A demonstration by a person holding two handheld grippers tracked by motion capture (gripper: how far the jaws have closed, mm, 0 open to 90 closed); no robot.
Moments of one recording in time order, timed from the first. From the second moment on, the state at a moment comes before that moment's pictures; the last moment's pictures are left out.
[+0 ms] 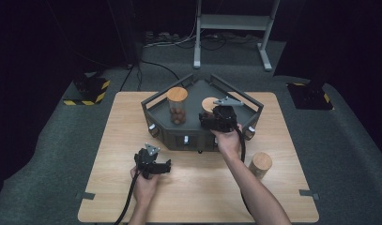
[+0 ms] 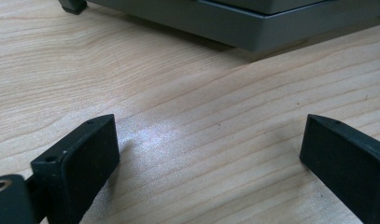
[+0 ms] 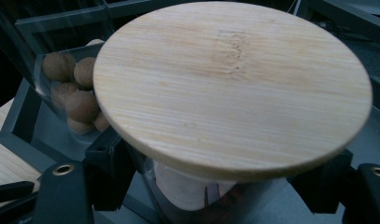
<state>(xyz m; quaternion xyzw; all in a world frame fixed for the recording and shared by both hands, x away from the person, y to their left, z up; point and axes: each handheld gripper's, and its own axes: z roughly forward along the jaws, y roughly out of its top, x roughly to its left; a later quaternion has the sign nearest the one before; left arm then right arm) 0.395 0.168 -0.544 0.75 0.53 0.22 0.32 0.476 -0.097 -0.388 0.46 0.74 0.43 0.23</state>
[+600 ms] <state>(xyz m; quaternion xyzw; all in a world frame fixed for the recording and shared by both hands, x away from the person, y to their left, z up) 0.395 0.168 -0.544 0.75 0.53 0.22 0.32 0.479 -0.087 -0.396 0.46 0.75 0.42 0.23</state>
